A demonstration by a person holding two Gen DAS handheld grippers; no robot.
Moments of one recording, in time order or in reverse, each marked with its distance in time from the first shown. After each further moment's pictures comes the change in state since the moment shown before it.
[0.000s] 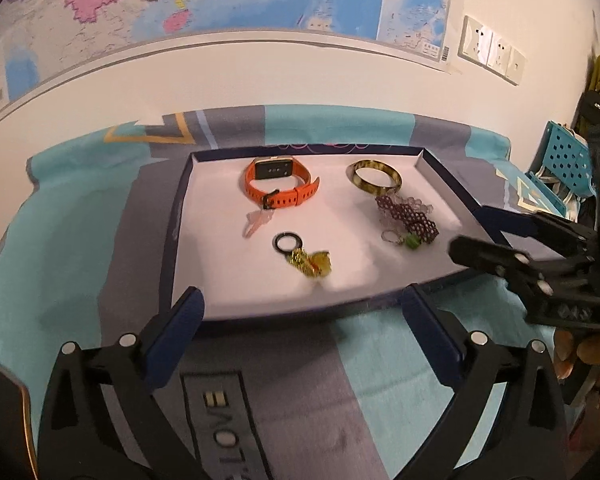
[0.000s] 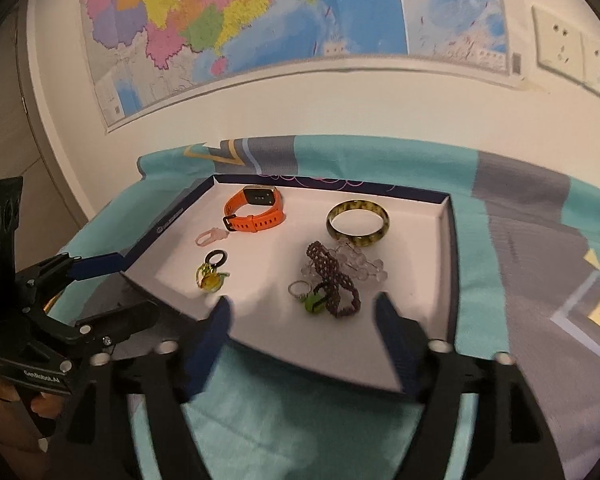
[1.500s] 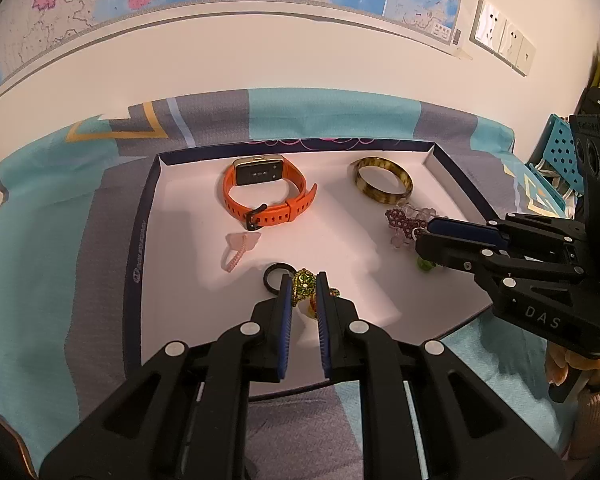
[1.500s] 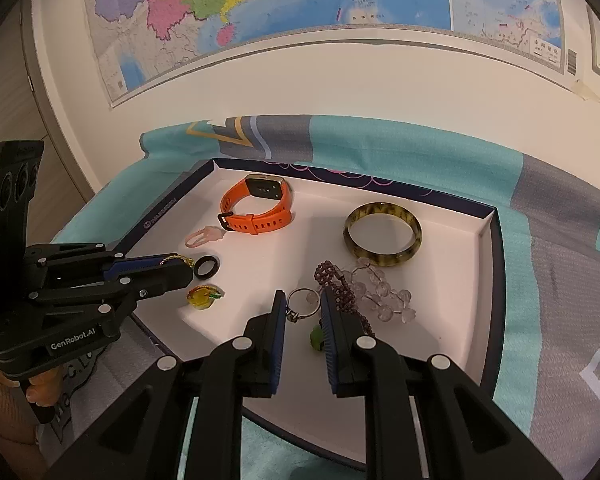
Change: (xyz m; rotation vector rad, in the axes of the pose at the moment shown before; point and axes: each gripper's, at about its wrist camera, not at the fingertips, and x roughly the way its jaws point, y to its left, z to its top) left arm 0.054 0.004 0.032 0.016 0.090 -0.060; right arm 0.057 -0.002 0.026 -0.053 0.125 0.084
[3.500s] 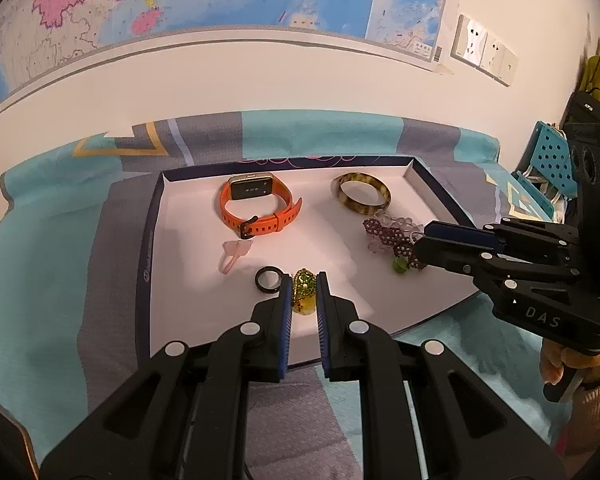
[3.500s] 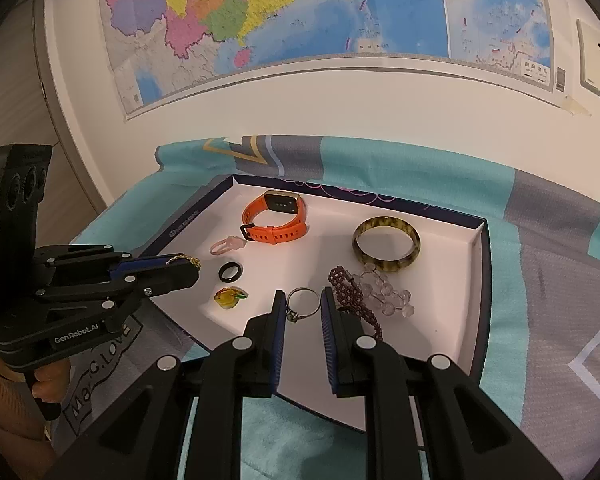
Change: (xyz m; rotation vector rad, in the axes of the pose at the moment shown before) left arm -0.025 -0.006 -0.004 0.011 -0.055 -0.024; right arm -0.026 0.006 -0.003 -0.005 -0.055 0.020
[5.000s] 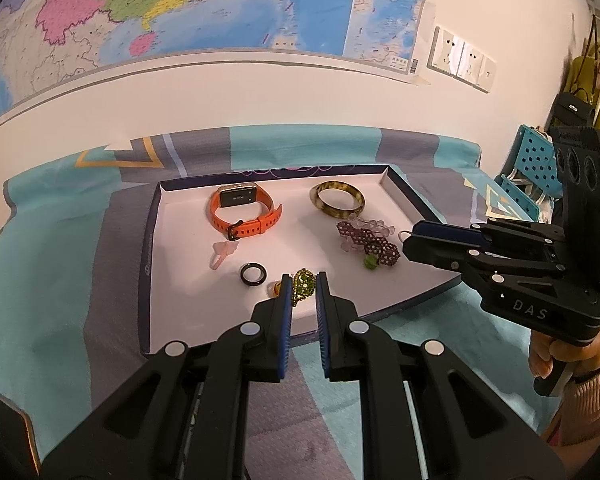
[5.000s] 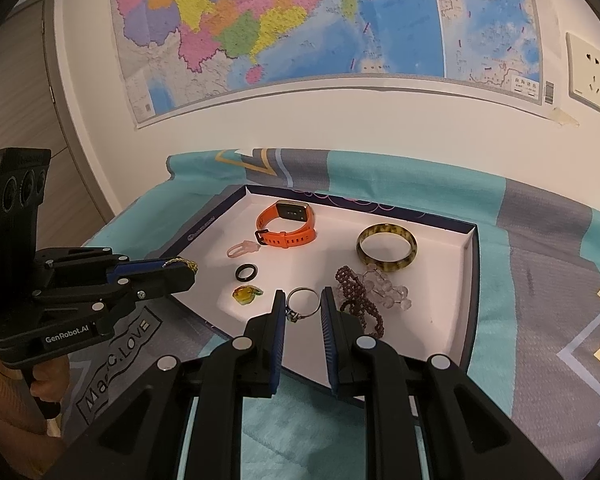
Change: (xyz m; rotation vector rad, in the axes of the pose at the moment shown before) left arm -0.031 -0.013 -0.008 0.019 -0.045 -0.029; right arm -0.024 0.005 -0.007 -0.007 -0.044 0.008
